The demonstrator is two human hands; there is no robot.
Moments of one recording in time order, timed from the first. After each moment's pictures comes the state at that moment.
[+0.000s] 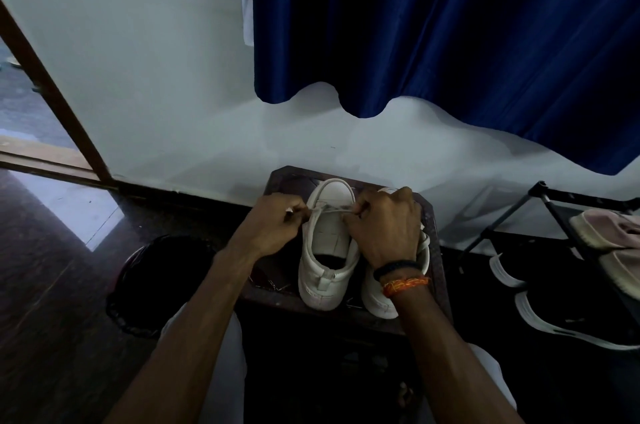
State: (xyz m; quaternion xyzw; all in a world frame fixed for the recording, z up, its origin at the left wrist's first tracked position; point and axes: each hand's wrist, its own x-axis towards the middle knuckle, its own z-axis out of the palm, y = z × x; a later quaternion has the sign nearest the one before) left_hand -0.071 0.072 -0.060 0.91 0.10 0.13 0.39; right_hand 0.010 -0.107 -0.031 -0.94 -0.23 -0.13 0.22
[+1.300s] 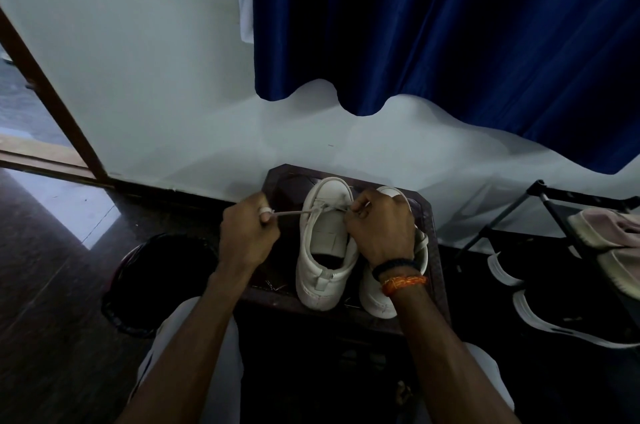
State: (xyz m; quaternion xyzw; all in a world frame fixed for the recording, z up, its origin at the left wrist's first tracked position) left_hand -0.091 0.068 -0.081 0.83 0.31 0.27 0.37; right_hand 0.021 -0.105 -0.042 -0.92 -0.21 -0.08 0.31
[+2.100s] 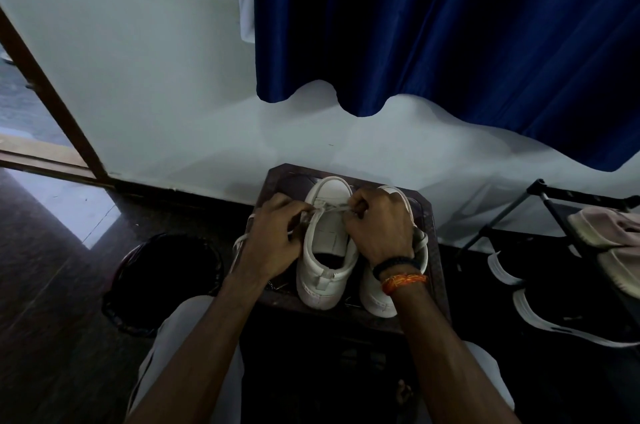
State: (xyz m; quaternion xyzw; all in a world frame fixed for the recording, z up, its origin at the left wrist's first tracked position) left_hand -0.080 0.054 -0.091 0.90 0.12 0.22 0.37; right_hand 0.025 -0.105 -0.045 -0.92 -0.26 -0.09 0.29
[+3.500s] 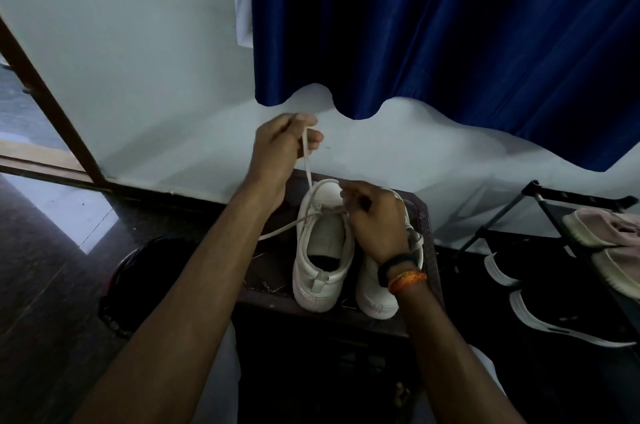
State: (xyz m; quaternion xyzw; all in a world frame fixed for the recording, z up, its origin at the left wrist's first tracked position) left_hand -0.026 0.062 0.027 0.63 0.19 0.26 0.70; right_hand 0.022 -0.109 -0.028 -0.86 -0.26 -0.02 0.45
